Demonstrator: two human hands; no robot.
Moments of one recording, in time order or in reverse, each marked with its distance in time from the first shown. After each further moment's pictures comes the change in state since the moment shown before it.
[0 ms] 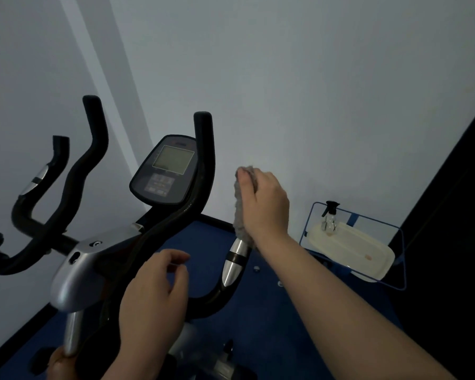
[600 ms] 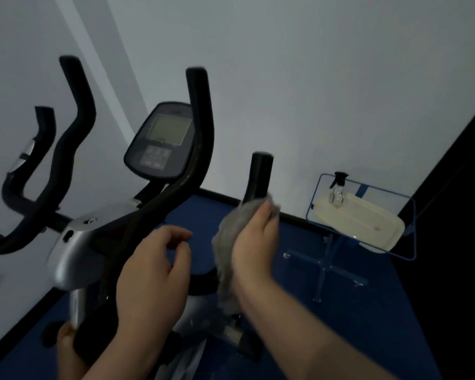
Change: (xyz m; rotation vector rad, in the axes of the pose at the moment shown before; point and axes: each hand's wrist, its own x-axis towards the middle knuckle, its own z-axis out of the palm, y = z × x) left_hand 0.001 0.000 0.001 -0.001 -0.021 0.046; right_hand -0.088 0.003 0.030 0.620 0.169 0.700
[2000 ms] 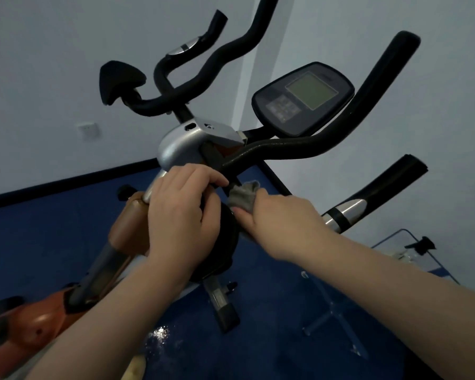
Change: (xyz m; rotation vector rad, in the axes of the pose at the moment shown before) left_hand -0.037 -0.055 -0.012 0.068 0.595 0.092; right_hand -0.018 -0.003 0.017 -1.693 -1.111 -1.194
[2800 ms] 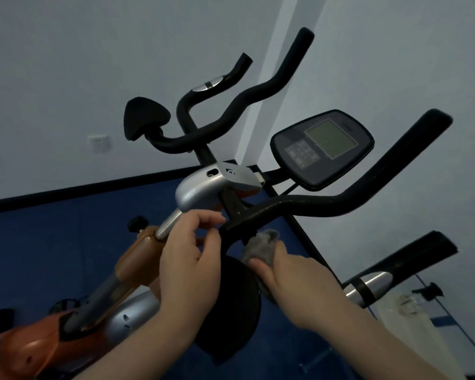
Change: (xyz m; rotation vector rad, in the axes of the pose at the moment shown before) left_hand 0.013 -0.007 -0.005 -0.445 -0.028 -0.610; right_hand 0.014 -0.002 0.000 0.285 -0.169 -0.019
